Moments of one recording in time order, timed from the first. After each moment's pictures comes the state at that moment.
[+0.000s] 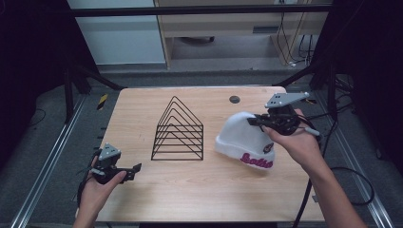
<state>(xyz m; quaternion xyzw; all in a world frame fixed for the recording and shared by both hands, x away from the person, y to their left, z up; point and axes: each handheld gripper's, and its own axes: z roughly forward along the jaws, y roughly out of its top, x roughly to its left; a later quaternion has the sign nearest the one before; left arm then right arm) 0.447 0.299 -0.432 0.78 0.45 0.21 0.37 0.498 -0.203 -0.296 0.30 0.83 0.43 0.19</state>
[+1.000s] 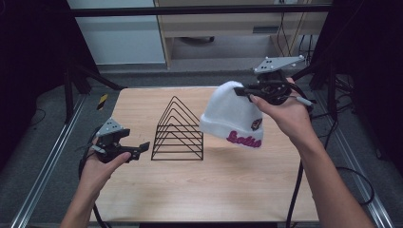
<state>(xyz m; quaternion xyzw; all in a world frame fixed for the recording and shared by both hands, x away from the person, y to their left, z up) 0.472 0.267 -0.354 0.78 0.40 0.20 0.43 0.522 -0.165 -0.221 0.27 0.81 0.47 0.22</state>
